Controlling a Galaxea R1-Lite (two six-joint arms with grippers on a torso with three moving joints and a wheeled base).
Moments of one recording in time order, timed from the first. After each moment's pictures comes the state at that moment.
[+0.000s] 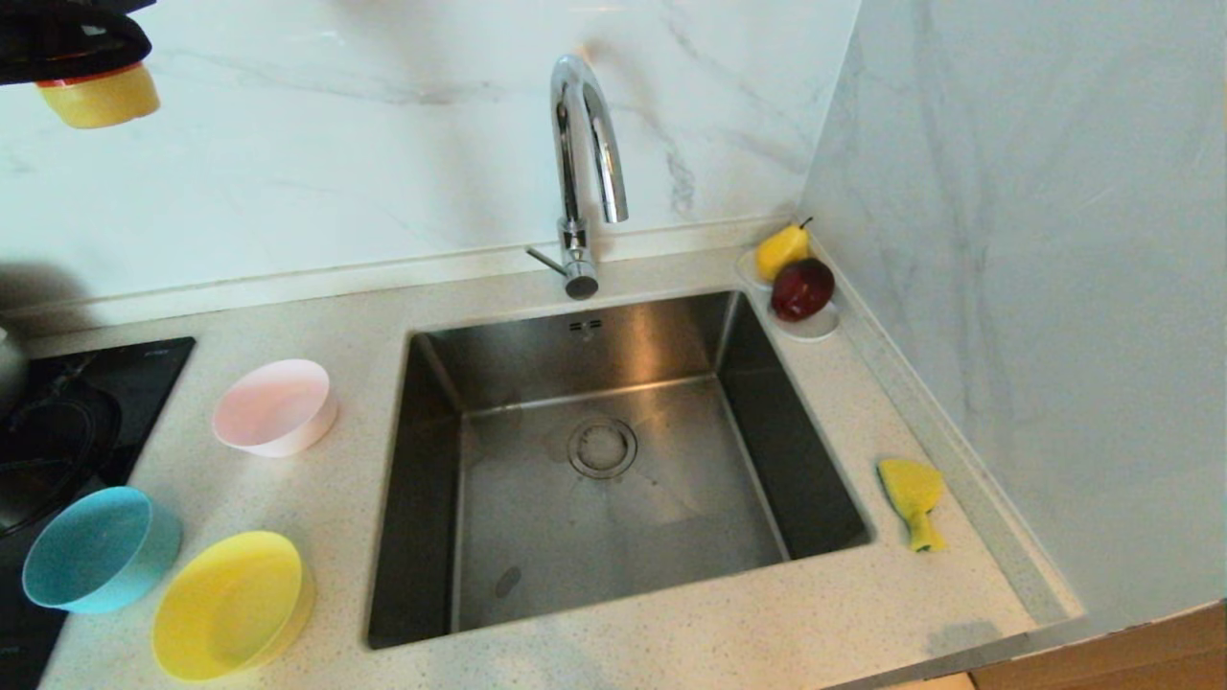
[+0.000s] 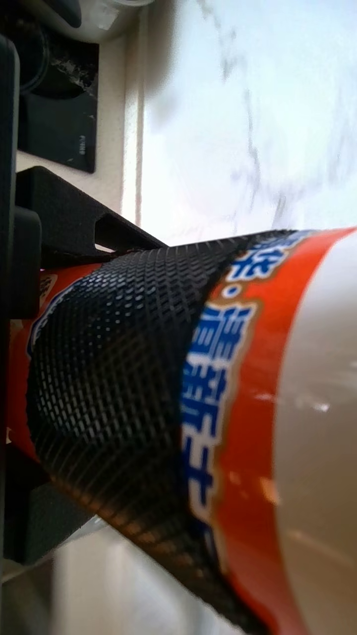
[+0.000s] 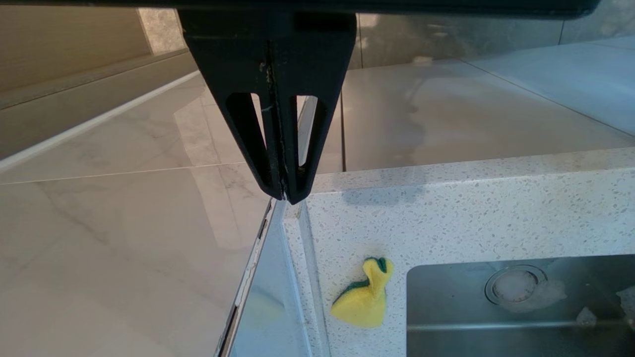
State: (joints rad) left arm -0.12 1.44 -1.57 -0.10 0.29 0.03; right arm -0.01 0.00 0.00 0.00 0.03 -0.03
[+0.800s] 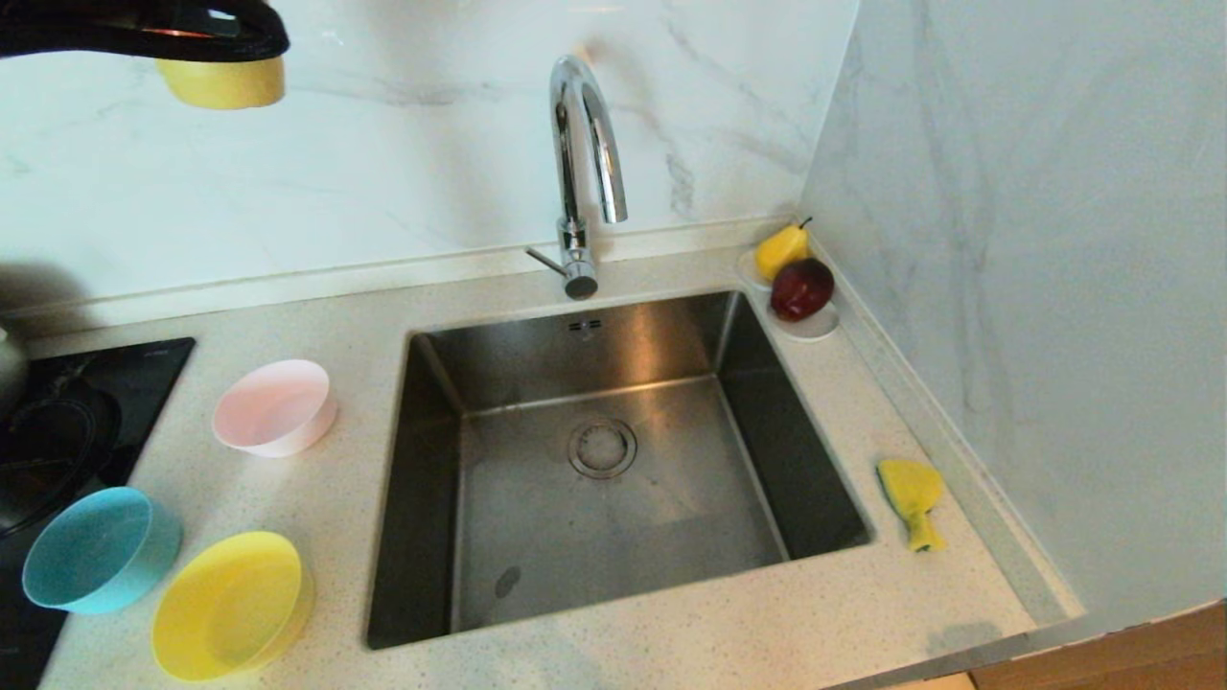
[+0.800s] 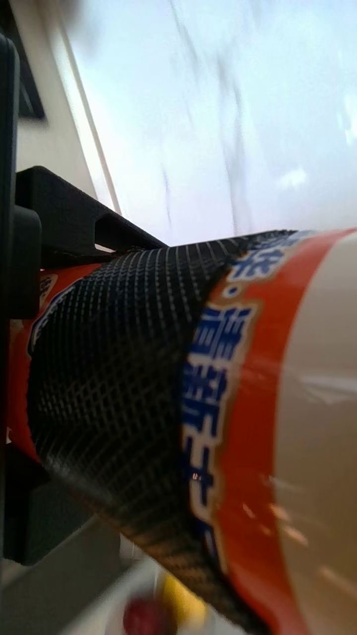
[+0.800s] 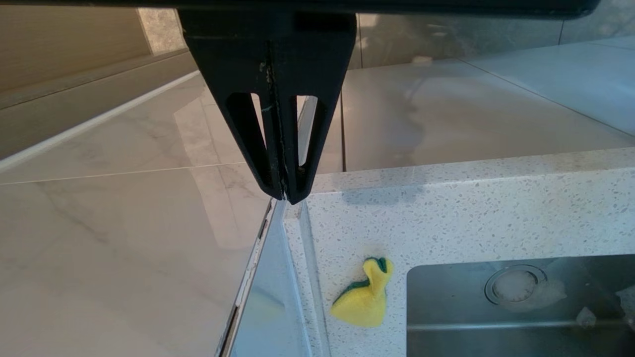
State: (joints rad) left arm -0.54 1.45 -1.61 -0.05 0.44 0.27; right arm -0.01 0.00 0.00 0.00 0.03 -0.03
